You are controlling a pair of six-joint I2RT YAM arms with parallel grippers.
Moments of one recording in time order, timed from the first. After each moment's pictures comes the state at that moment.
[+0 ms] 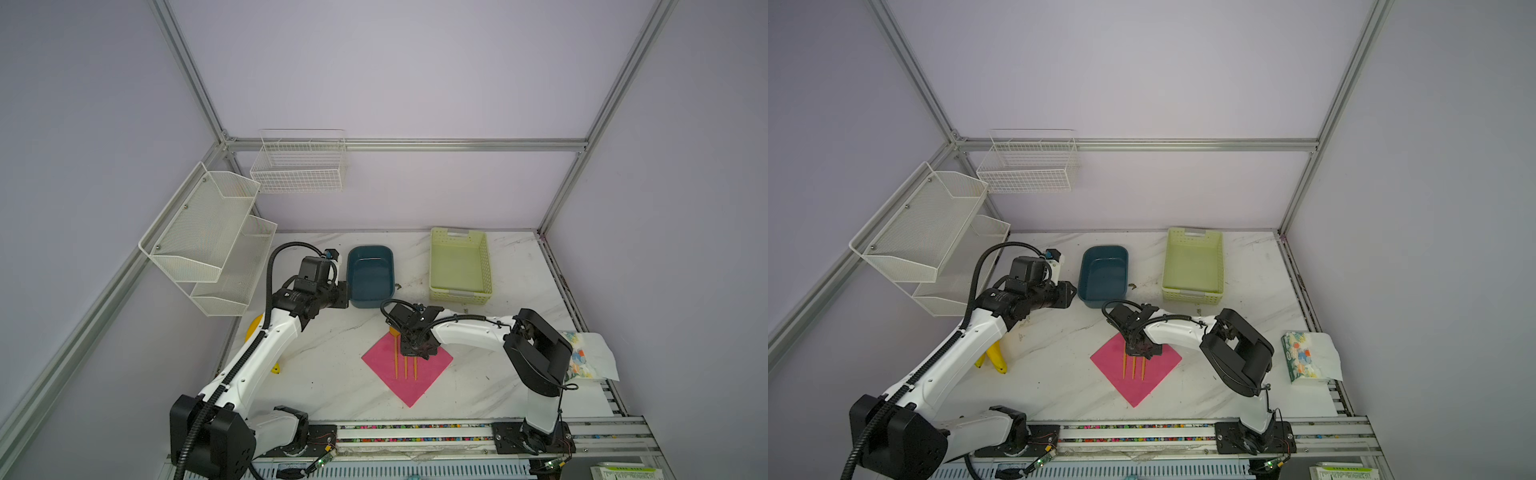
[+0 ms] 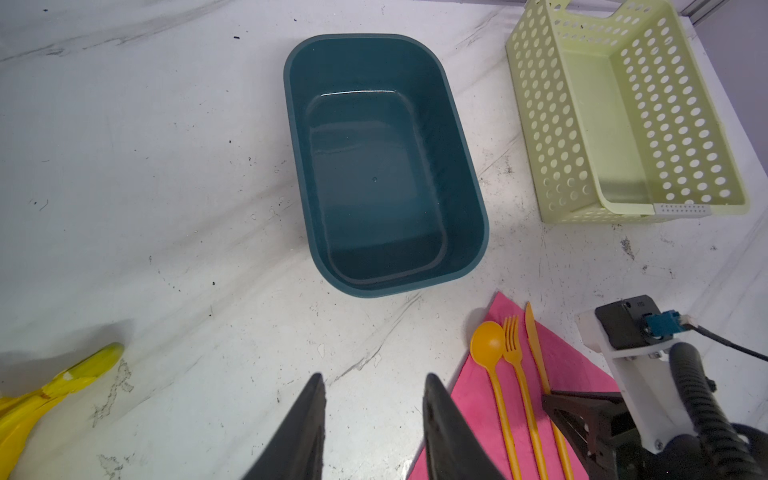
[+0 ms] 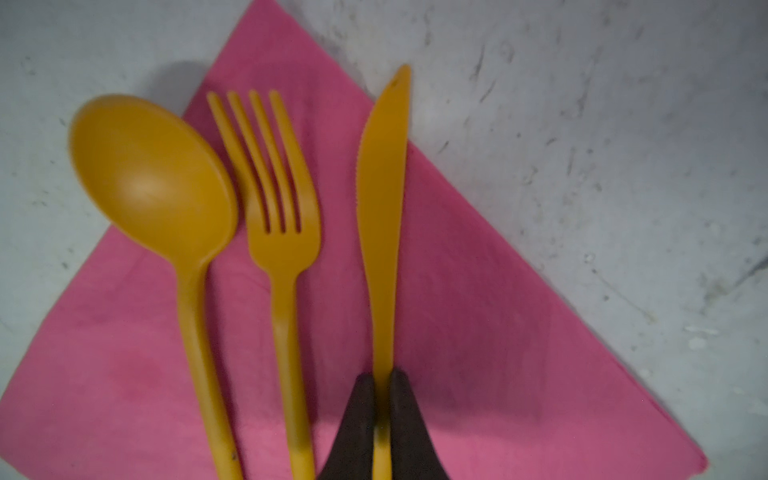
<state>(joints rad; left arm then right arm) -0.27 1.23 1.06 -0.63 0.06 -0.20 0.98 1.89 1.24 -0.73 0.16 1.00</state>
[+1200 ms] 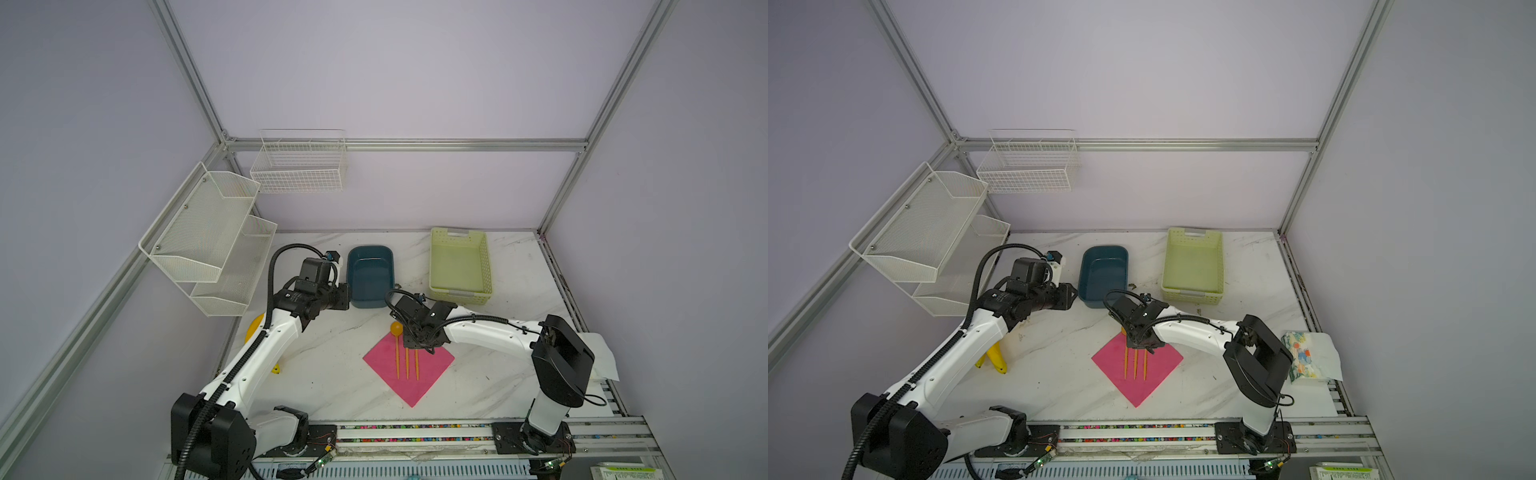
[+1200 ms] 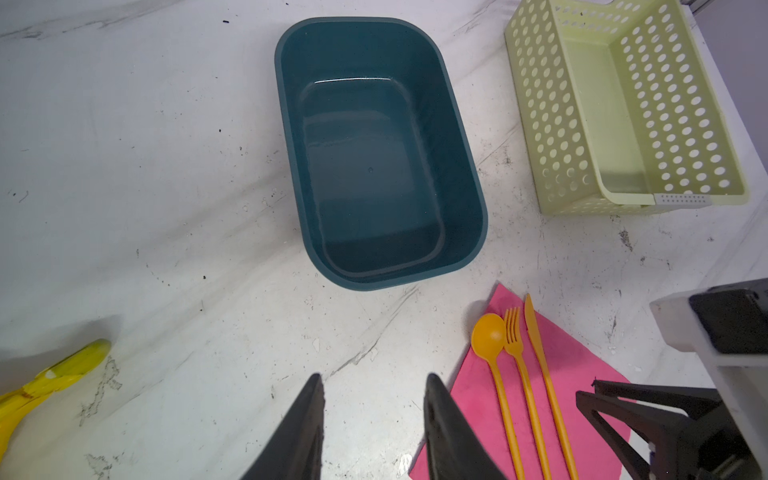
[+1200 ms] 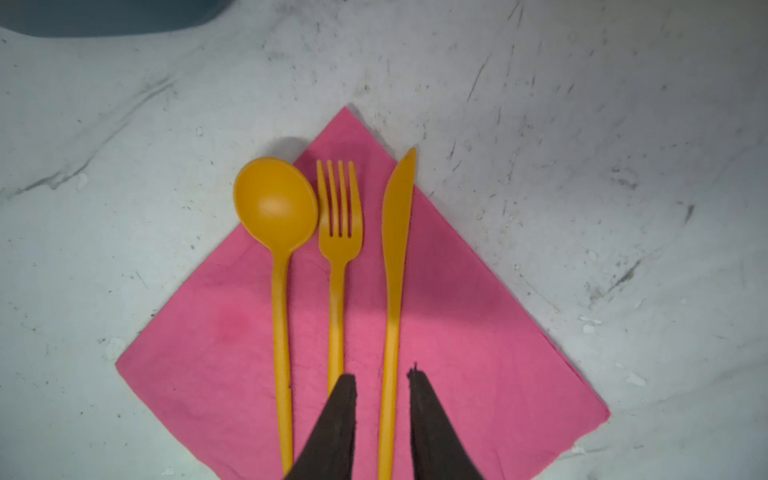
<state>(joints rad) -0.27 1.23 1.05 -0.63 0.07 -0.20 0.98 1.75 1.26 -0.76 0.22 0.88</state>
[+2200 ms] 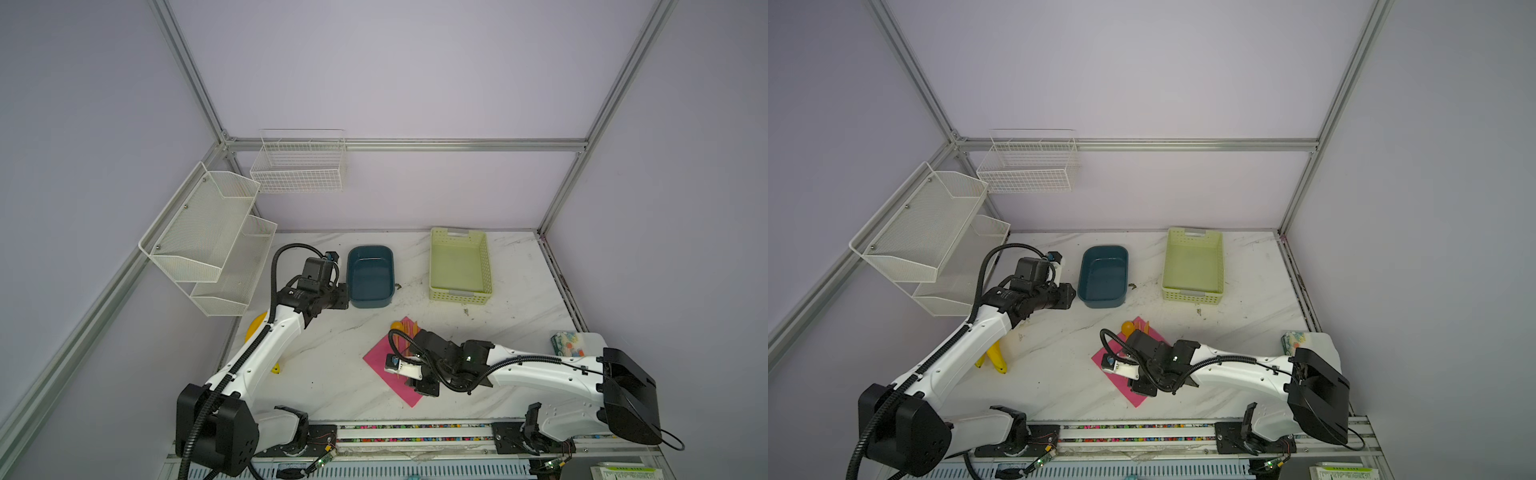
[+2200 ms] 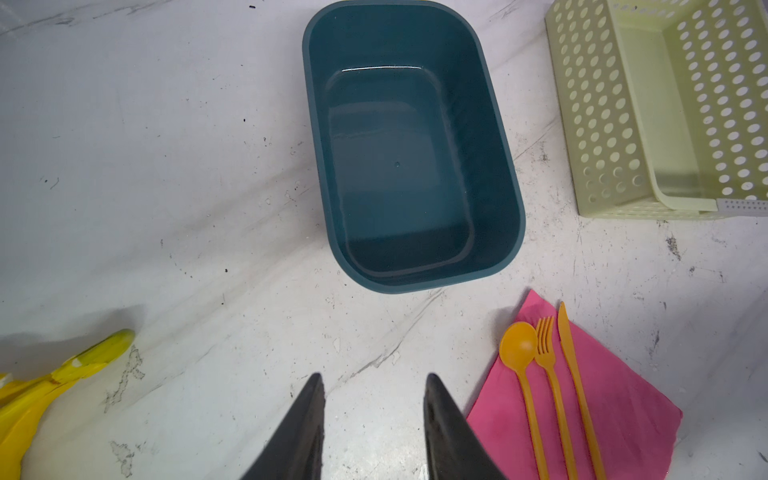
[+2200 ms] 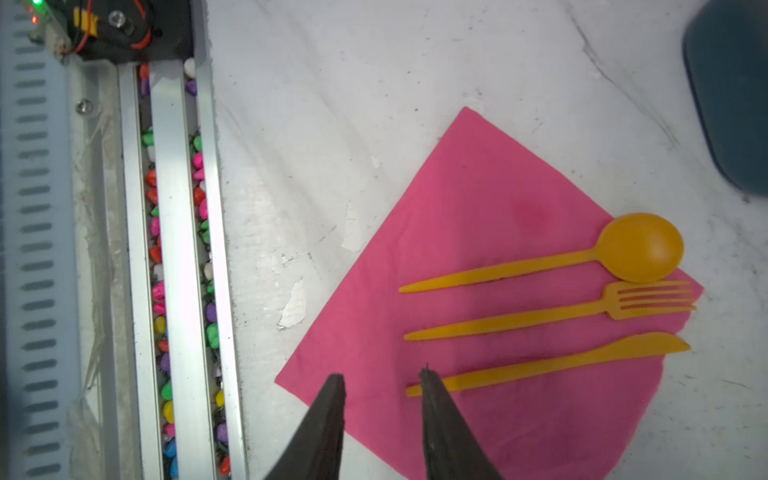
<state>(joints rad) -0.26 1.27 1.05 -0.63 0.01 -0.20 1.20 1.39 0.84 -0.46 -0.08 -0.29</state>
